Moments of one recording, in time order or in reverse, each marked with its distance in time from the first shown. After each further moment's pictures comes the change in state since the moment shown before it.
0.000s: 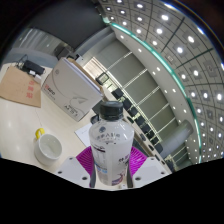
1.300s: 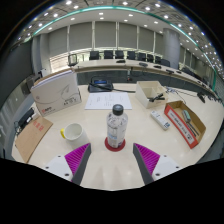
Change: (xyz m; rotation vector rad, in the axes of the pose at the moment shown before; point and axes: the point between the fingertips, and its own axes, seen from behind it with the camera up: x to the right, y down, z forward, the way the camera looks) arm -0.060 0.102 -0.123 -0.474 -0.172 0.879
